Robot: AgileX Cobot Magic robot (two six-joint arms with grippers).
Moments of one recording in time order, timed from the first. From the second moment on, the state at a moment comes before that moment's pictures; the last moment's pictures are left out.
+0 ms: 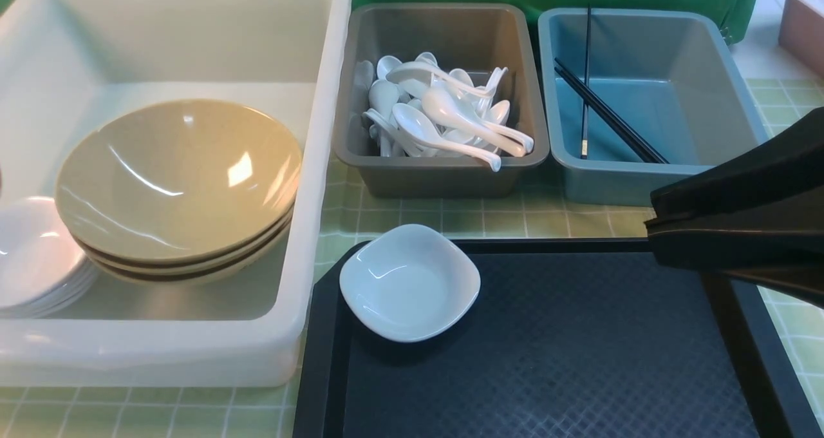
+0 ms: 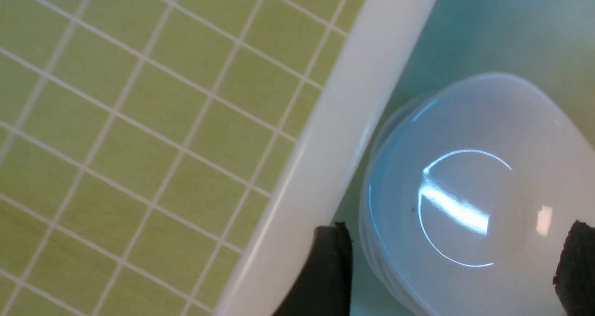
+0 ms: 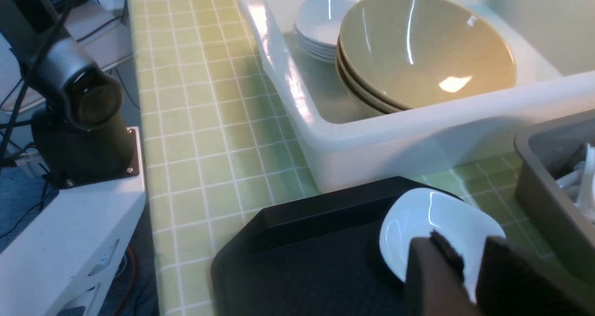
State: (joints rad) right arm 0.32 0.93 -1.04 0.84 0.90 -1.05; left arm 0.57 1.40 -1.12 -0.12 0.80 0.21
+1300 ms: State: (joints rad) right arm 0.32 0.93 -1.04 0.87 0.96 -1.05; left arm -0.49 2.11 -1.85 -0.21 1.22 0.54
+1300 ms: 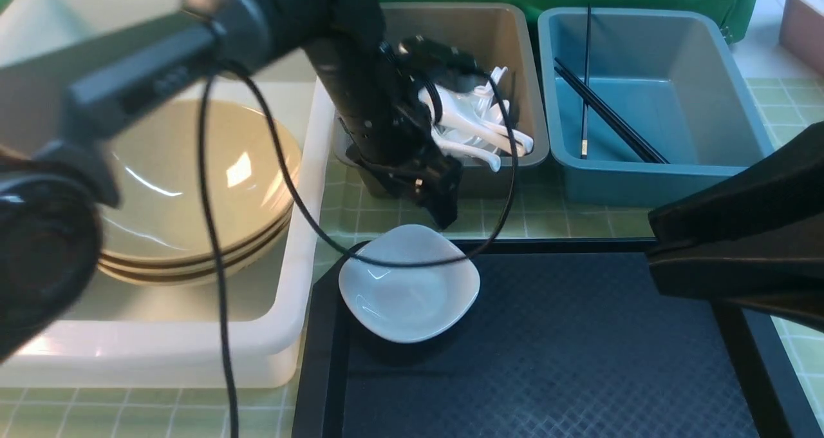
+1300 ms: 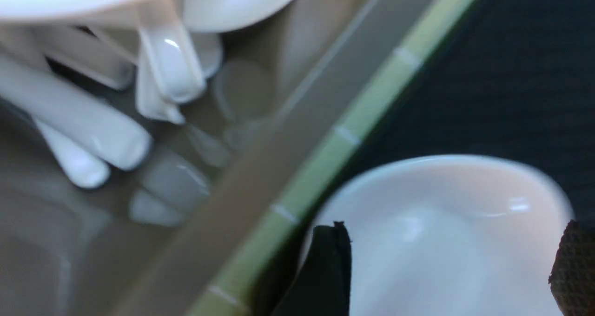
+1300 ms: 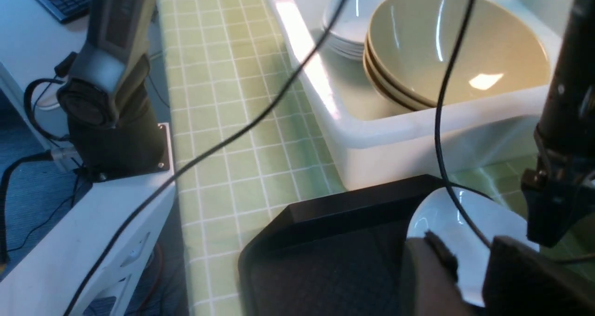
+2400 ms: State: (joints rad) right arm 0.32 0.93 -1.04 0.87 0.97 -1.07; left arm -0.38 2.24 -1.86 -0.39 1.26 0.50
